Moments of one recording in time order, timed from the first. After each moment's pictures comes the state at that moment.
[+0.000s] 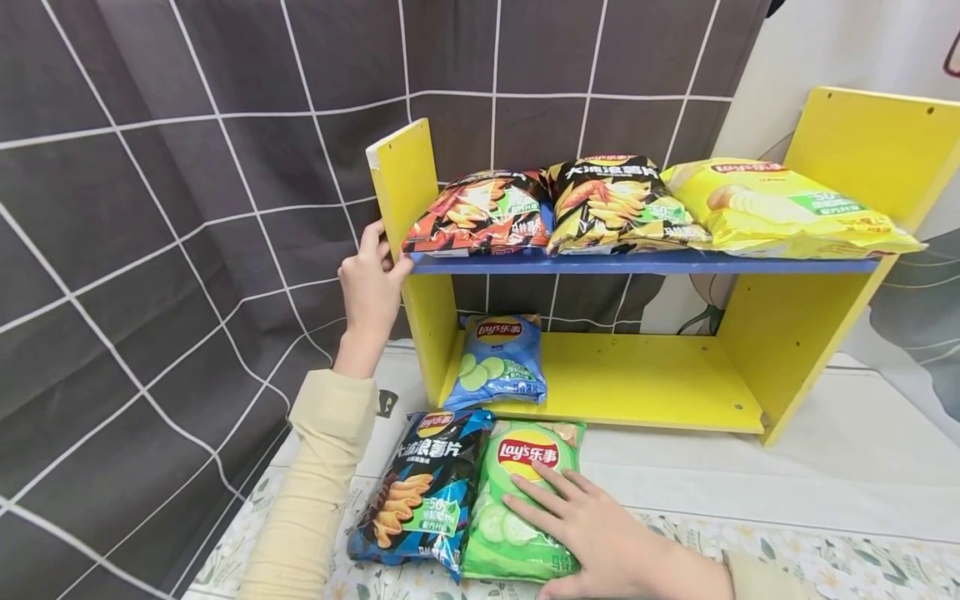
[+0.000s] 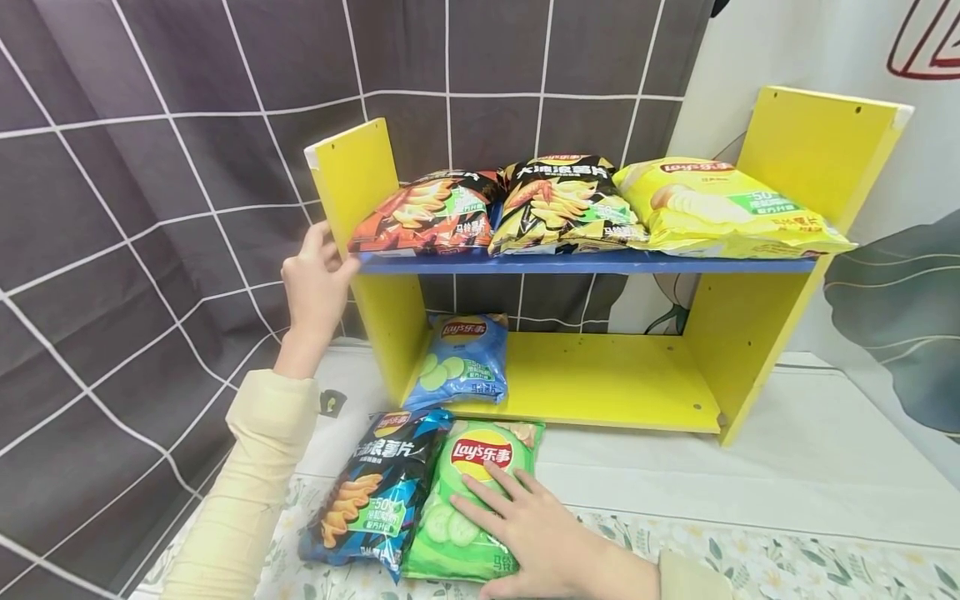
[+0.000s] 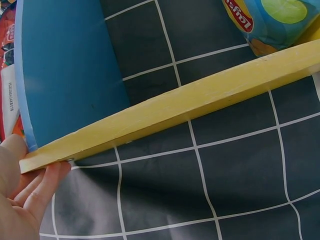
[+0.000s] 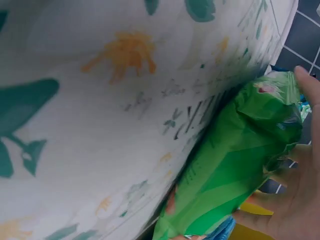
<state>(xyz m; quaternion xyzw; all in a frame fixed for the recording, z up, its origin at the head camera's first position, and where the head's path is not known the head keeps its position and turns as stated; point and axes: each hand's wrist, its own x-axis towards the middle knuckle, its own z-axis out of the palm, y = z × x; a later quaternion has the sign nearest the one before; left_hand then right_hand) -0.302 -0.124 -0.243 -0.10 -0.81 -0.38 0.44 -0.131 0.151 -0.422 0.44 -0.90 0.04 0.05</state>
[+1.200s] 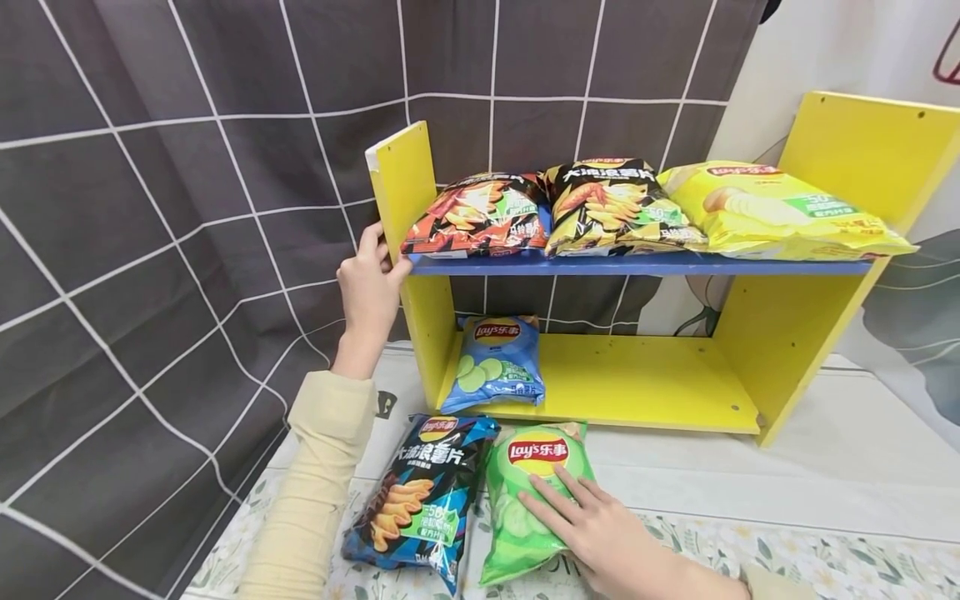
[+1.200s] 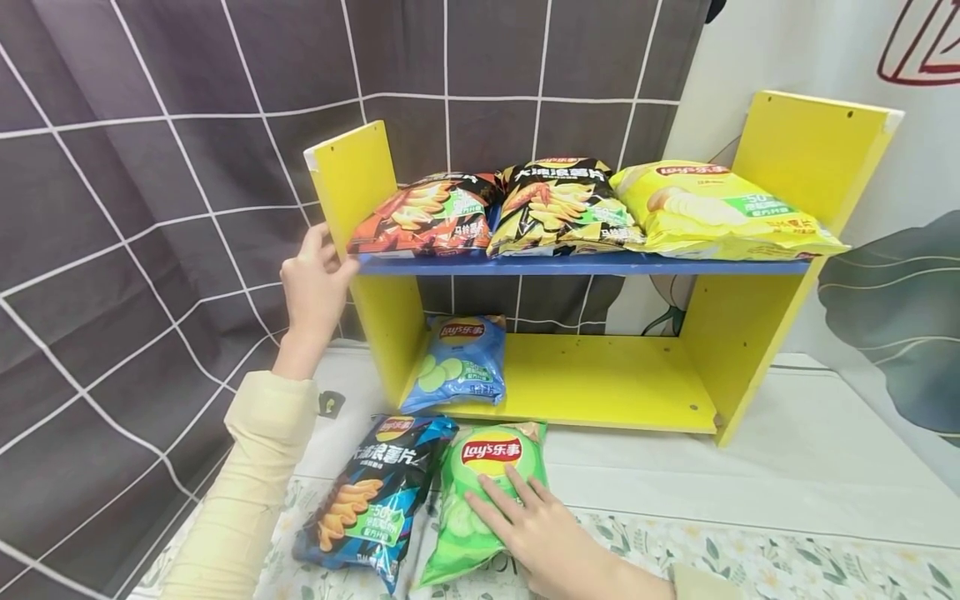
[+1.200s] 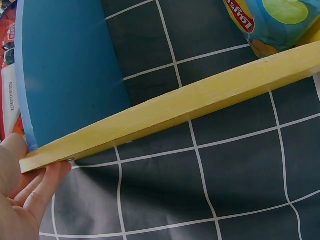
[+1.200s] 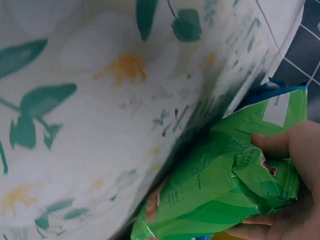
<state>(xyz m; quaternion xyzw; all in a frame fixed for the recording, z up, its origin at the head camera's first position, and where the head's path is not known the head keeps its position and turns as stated) -0.301 -0.124 -0.243 -0.10 -0.81 -0.38 0.44 -0.118 0.156 -0.415 0.45 -0.88 -0.01 0.17</state>
